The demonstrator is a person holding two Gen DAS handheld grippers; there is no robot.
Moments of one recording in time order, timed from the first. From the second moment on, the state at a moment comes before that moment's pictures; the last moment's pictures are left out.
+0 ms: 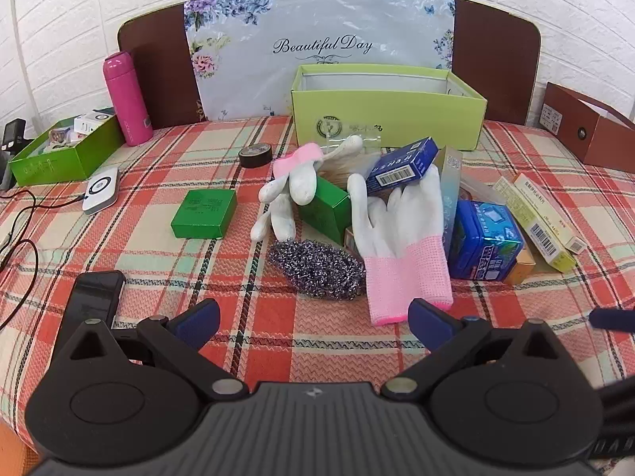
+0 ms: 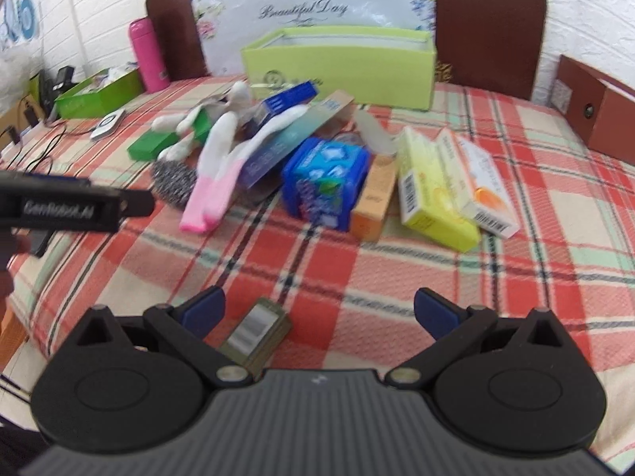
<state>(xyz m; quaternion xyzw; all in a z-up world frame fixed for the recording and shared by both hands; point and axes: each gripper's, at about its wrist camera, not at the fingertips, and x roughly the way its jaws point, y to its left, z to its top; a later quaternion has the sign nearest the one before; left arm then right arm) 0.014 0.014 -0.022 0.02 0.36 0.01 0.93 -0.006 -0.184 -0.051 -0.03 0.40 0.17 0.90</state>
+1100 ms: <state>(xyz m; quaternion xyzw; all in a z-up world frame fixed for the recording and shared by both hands) 0.173 0.132 -0.066 -0.03 0.39 0.09 0.92 0.013 -0.169 -0.078 -0.03 0.41 0.20 0.89</state>
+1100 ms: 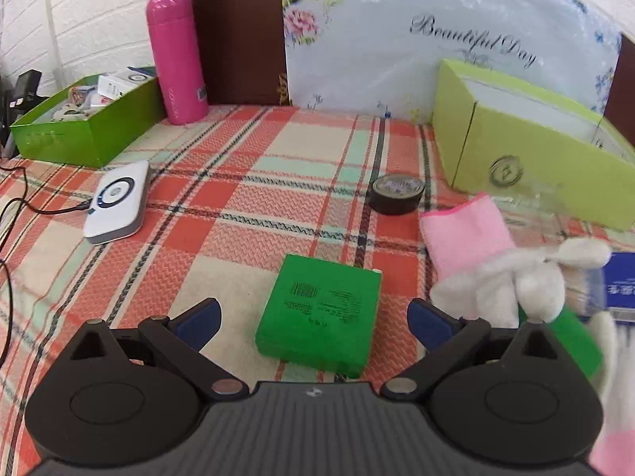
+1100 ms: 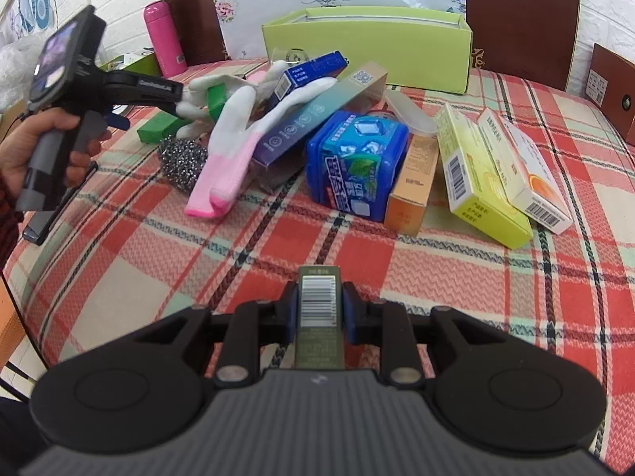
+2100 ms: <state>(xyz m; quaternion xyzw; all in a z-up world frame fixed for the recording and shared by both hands) 0.084 0.096 -0.069 -0.02 0.41 0.01 0.91 0.010 -0.180 -0.076 -0.02 0.40 0.19 0.89</state>
